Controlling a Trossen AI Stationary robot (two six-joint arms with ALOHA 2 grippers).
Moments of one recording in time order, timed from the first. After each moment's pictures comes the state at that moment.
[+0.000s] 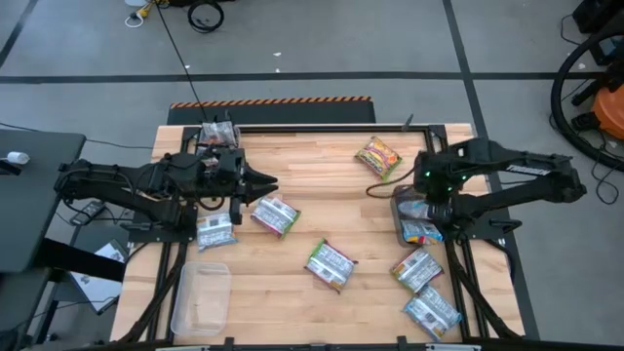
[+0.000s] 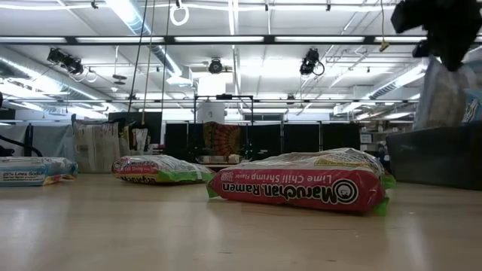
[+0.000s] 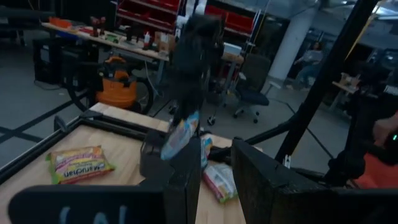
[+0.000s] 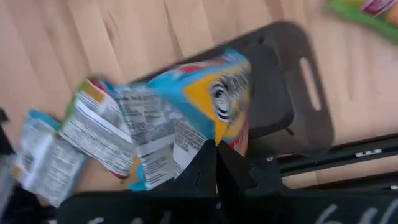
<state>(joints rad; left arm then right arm) -0.11 0.96 0.96 -0.01 -0.19 -0.29 -0.14 0.93 1.04 -1.51 -0.12 0.16</state>
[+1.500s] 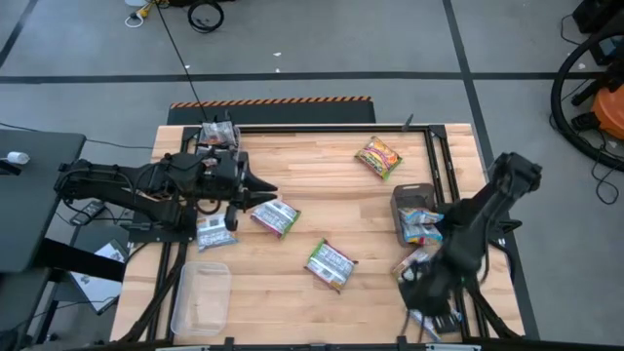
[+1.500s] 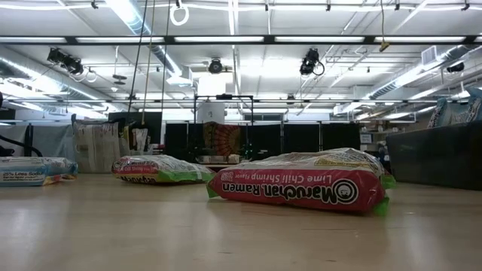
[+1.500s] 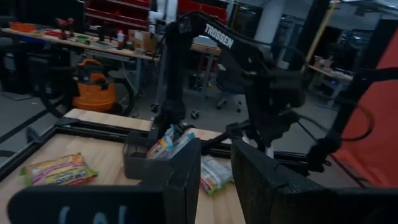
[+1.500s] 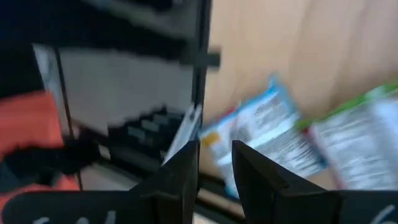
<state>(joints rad) -0.12 0.96 0.96 -0.01 -0.07 -0.22 0.83 1.49 1.23 -0.96 -0.36 0.82</state>
